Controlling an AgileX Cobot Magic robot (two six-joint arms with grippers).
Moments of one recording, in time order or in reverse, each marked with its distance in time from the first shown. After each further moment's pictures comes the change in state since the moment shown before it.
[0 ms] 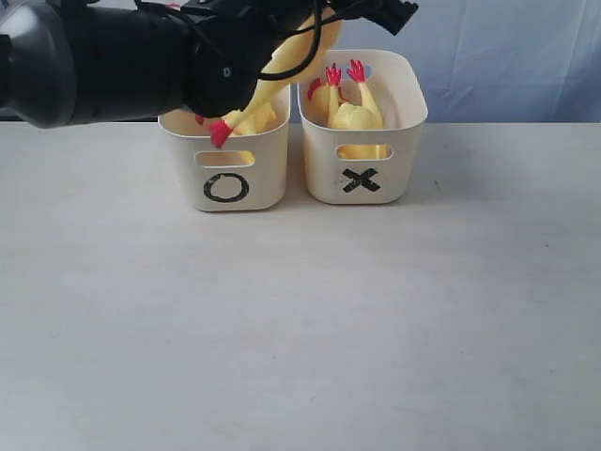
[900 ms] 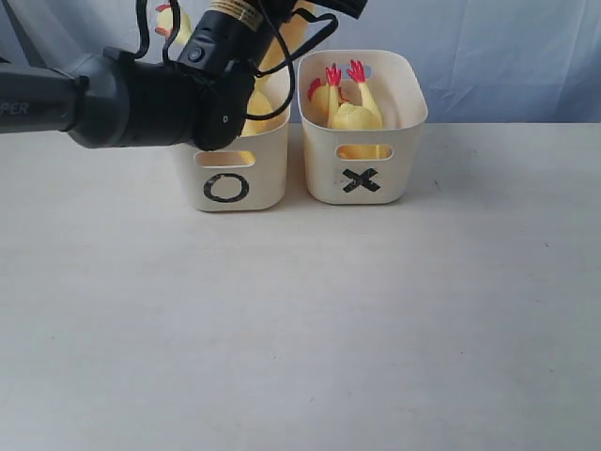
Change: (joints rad) left arm 0.123 0.167 0.000 0.109 -0.465 -0.187; right arm 0.000 0.000 0.000 0.004 0.002 0.002
